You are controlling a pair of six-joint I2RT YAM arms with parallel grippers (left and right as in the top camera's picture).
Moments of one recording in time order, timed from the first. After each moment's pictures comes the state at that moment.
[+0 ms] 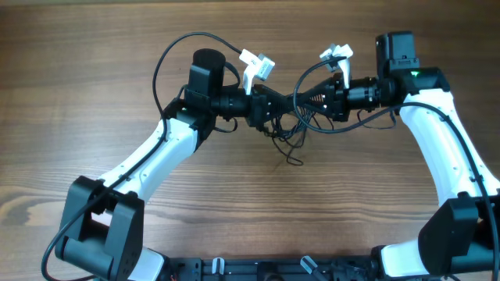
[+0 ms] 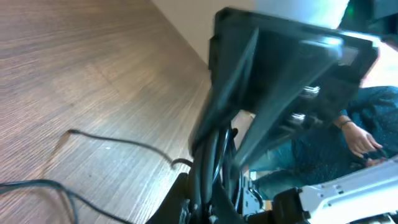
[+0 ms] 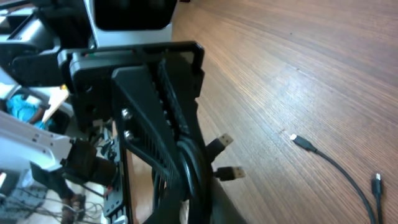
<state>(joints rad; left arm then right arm) -0.41 1.66 1.05 0.13 1.05 -0.37 0.08 1.63 1.32 -0.85 -1.12 -0.45</state>
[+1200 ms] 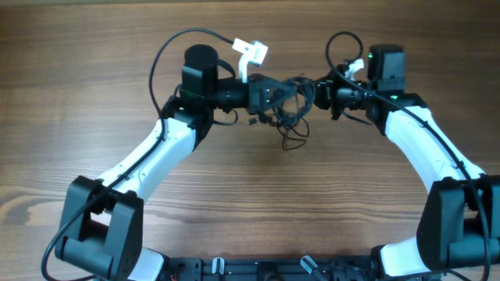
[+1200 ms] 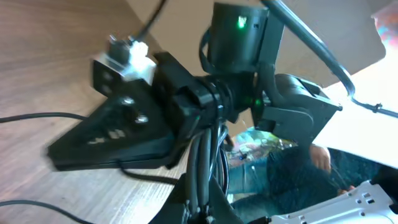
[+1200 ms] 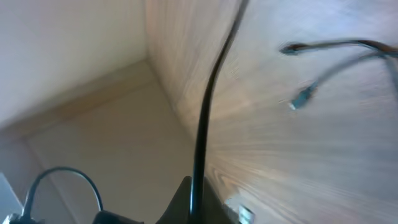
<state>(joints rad) -0.40 1.66 1.05 0.34 1.07 -0.65 0.10 1.66 1.05 -0.15 -0.90 1.23</state>
